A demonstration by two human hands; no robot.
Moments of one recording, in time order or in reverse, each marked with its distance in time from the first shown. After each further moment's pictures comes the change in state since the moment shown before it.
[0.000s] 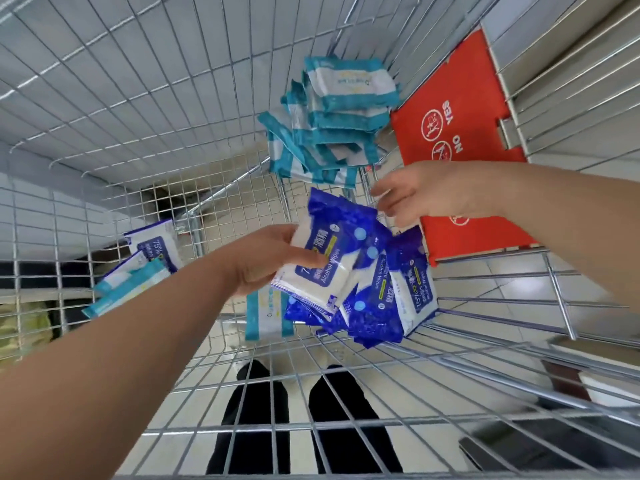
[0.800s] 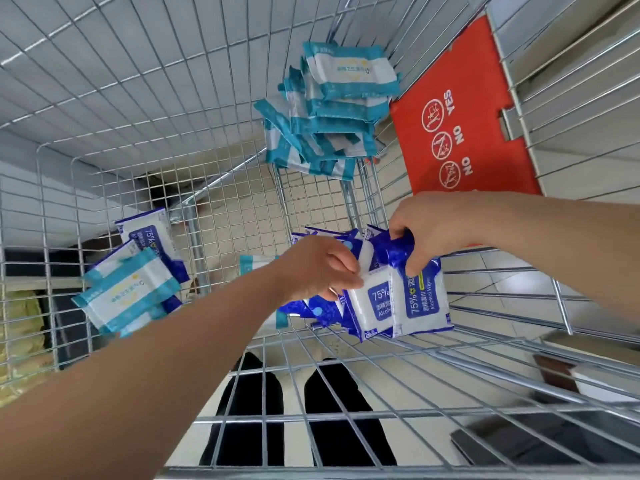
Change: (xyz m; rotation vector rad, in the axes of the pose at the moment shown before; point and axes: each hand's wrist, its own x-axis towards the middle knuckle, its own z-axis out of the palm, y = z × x) left_hand 0.023 -0.014 0.050 0.273 0.089 0.087; right_hand -0.001 0.012 0.026 -0.712 -0.077 -0.005
